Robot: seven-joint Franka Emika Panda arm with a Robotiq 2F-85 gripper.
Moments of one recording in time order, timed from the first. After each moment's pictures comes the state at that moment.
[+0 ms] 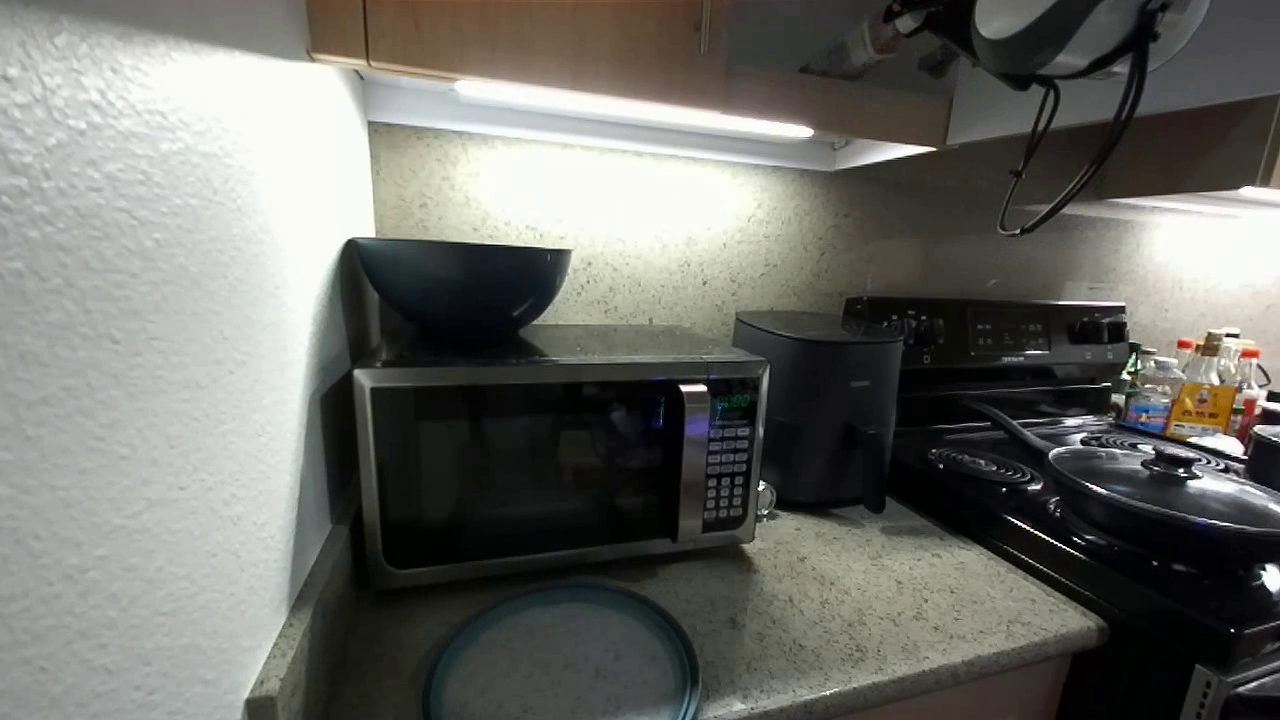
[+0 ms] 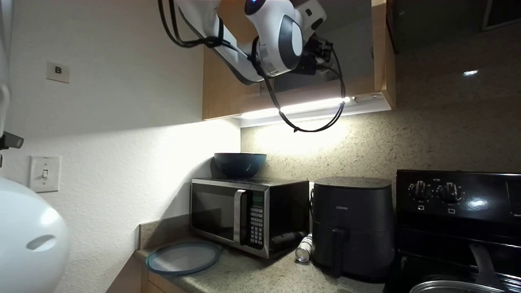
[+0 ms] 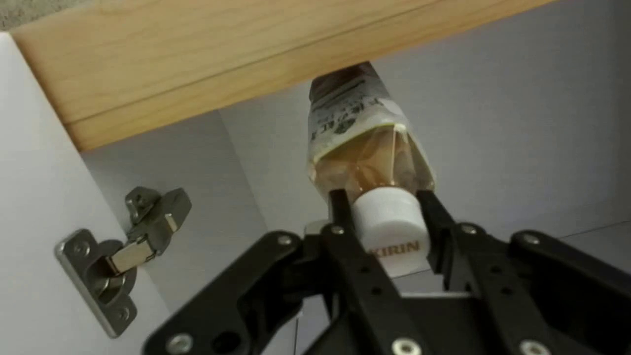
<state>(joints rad) 0.01 -0.14 -0.26 -1.91 -0.07 3.38 0.35</state>
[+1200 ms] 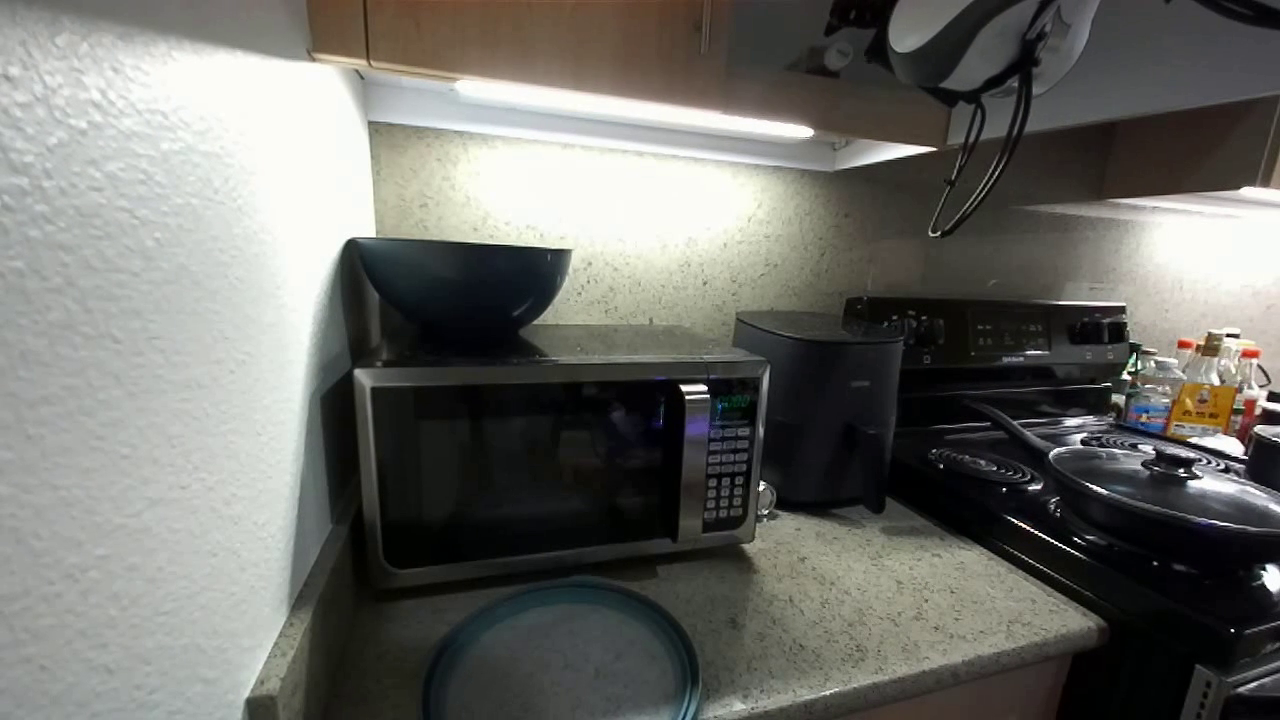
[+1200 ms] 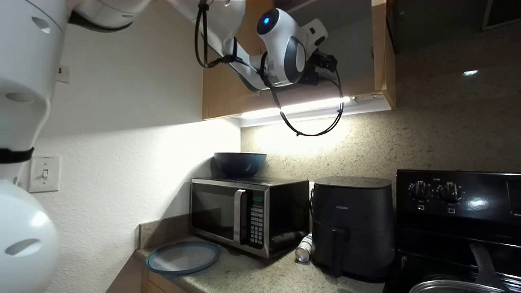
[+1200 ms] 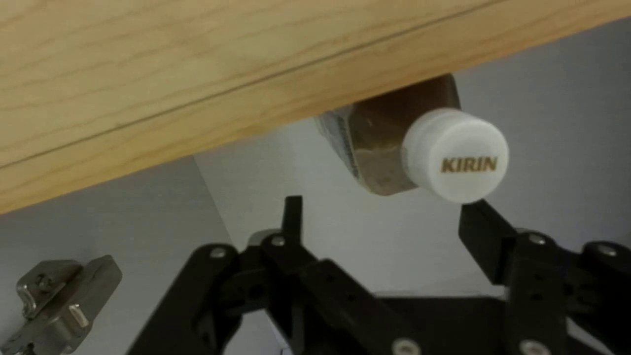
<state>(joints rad) -0.05 0.08 -0.16 -1.66 0.05 3.32 0.29</state>
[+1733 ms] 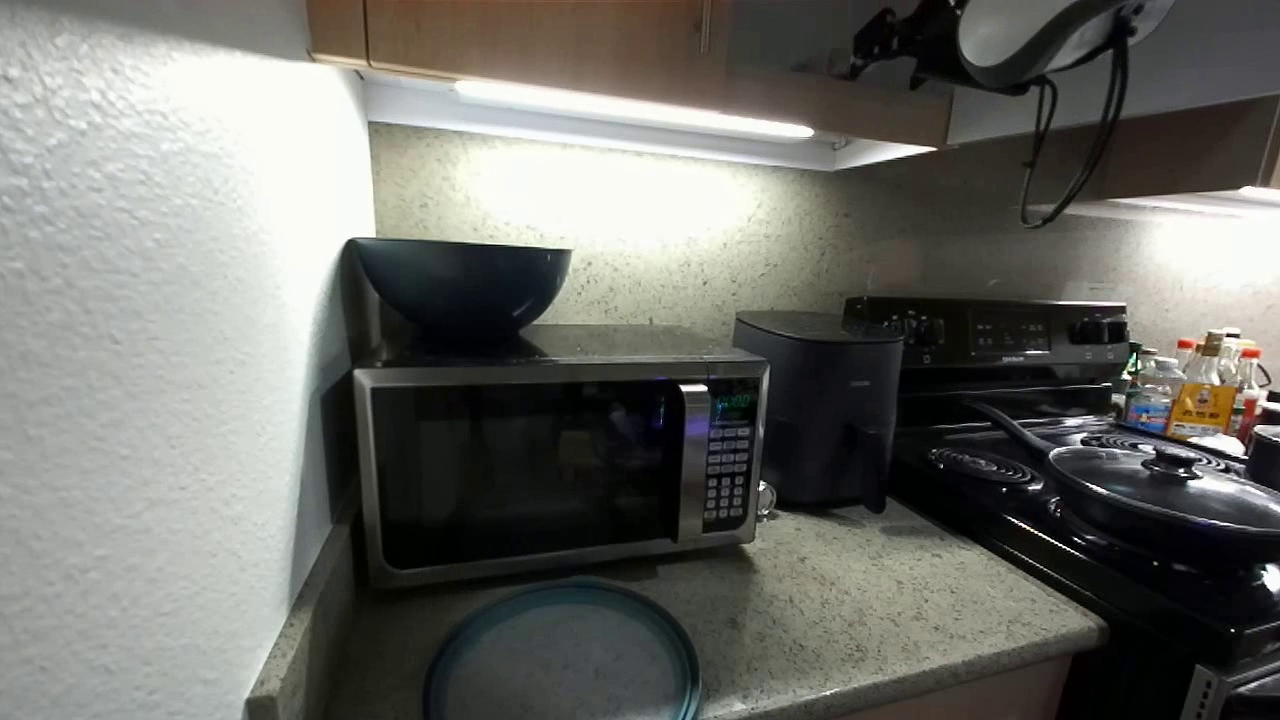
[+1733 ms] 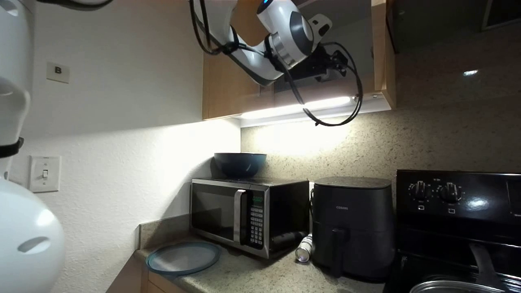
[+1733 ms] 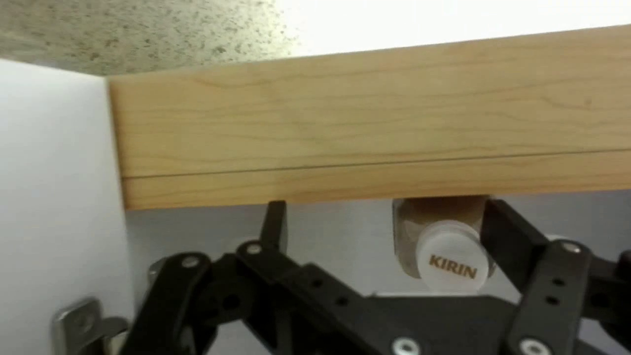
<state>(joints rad) -0.02 -0.04 -0.28 -1.74 -0.36 3.01 0.44</state>
